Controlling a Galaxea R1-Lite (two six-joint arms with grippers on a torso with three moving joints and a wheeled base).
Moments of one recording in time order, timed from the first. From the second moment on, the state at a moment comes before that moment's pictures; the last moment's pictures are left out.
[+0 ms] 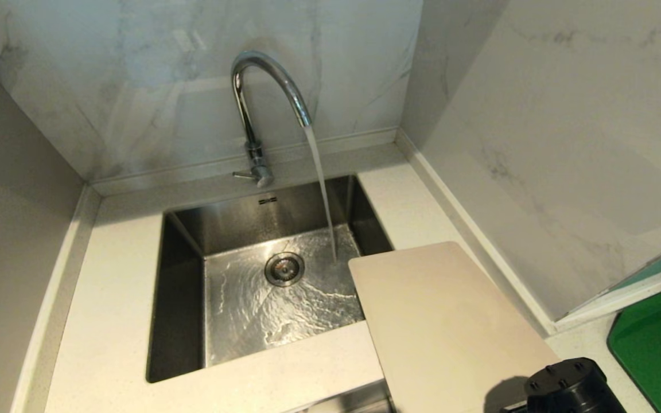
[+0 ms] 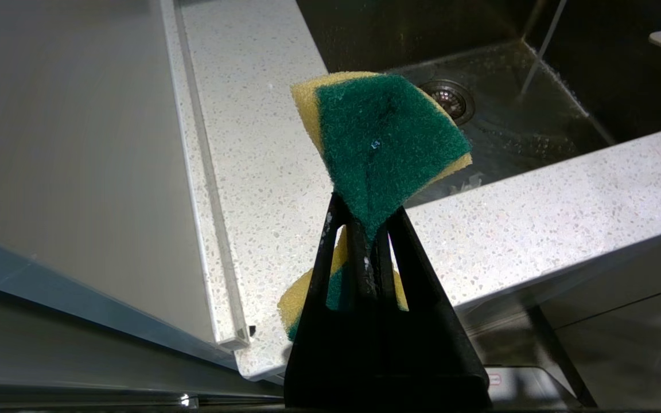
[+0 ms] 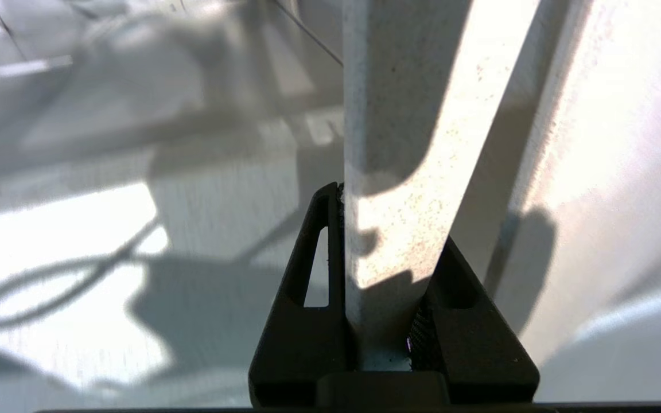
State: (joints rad) left arm 0.00 0.00 0.00 0.00 0.00 -0.01; right arm 0.55 1.41 -0.28 -0.16 -0.20 -1.30
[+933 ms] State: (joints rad) left arm 0.00 0.00 0.00 0.00 0.00 -0.01; right arm 0.55 1.12 -0.35 -0.13 -0.27 -1.48
